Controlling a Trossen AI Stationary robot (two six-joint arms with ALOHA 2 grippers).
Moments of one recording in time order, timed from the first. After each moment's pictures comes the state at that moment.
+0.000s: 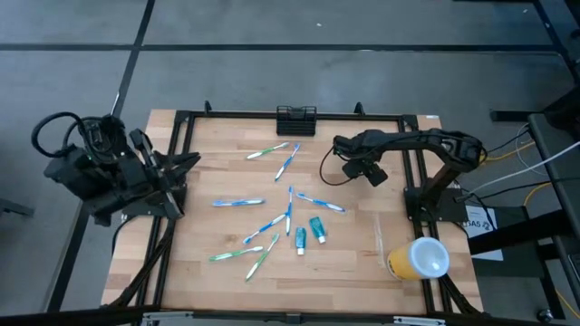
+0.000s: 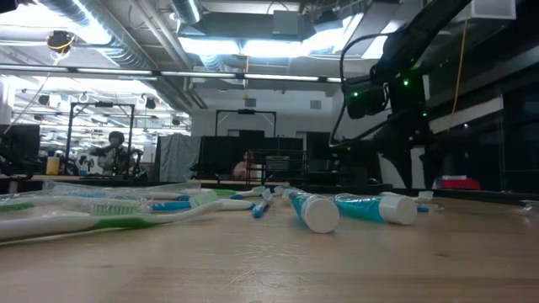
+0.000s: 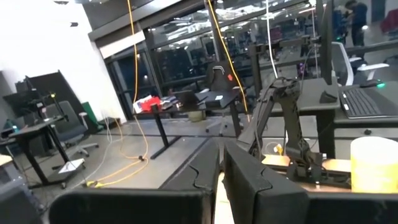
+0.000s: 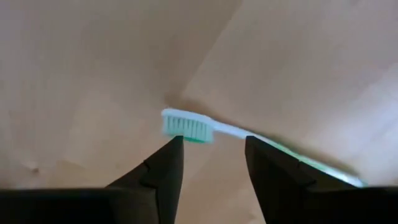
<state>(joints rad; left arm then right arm) -0.97 1.09 1.40 0.26 -1.52 0.75 -0.39 1.67 0.93 -0.93 0.25 -0.96</state>
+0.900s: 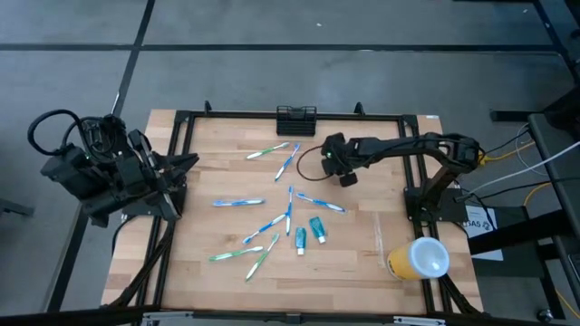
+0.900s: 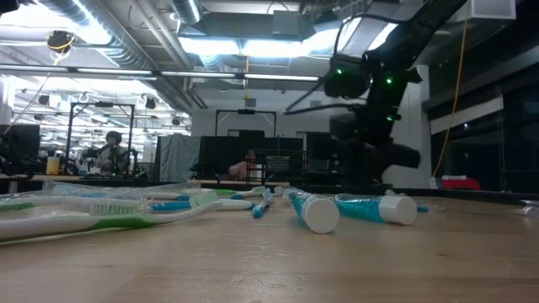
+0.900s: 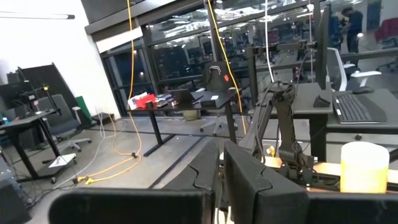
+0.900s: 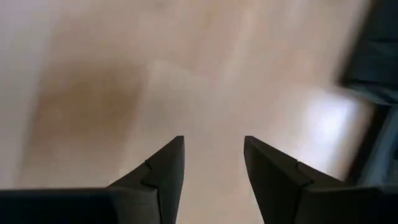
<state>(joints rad) -1.00 1.10 1.40 0.30 -1.53 0.74 -0.29 1.68 0.93 -0.46 0.27 -0.71</state>
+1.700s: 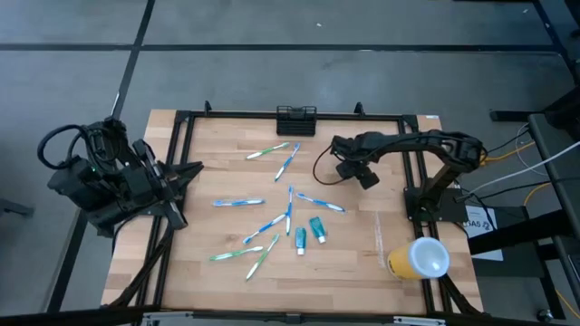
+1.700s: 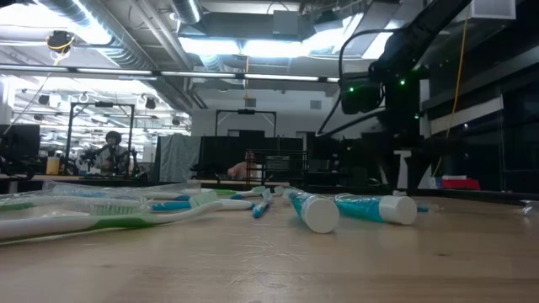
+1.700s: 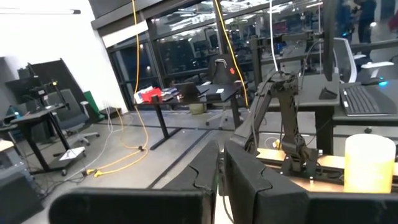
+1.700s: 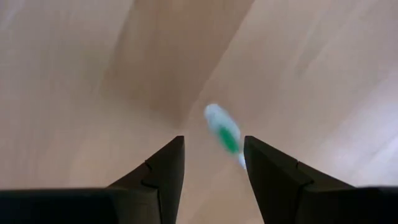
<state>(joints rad) -1.00 1.15 1.40 0.33 -1.57 0.73 -0.37 1.66 0.91 -0.77 0.16 -0.90</state>
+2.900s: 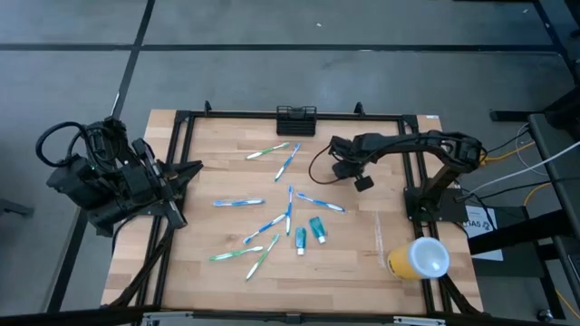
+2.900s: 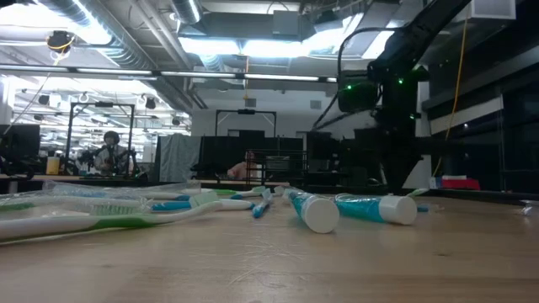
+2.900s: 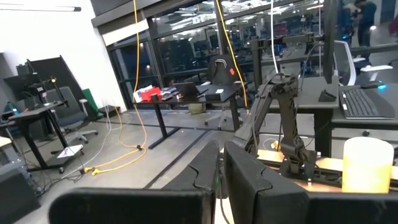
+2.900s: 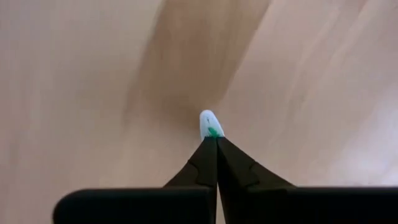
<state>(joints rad) -1.00 1.15 1.40 0.35 -1.57 0.74 -0.35 1.66 0.92 -0.72 0.06 -0.79</state>
